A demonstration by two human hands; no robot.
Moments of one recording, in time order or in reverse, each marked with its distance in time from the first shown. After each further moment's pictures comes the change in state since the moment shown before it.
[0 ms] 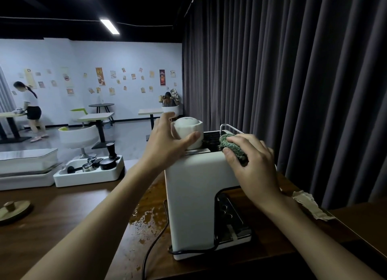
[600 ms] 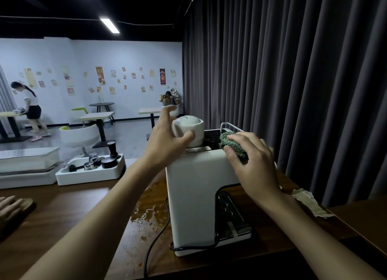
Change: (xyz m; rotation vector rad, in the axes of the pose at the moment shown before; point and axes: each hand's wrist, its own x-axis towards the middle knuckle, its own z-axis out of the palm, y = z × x) left_hand -0.006 0.010 -0.006 -0.066 -0.002 0.031; right_hand -0.002 -0.004 -0.002 -0.006 -0.023 0.029
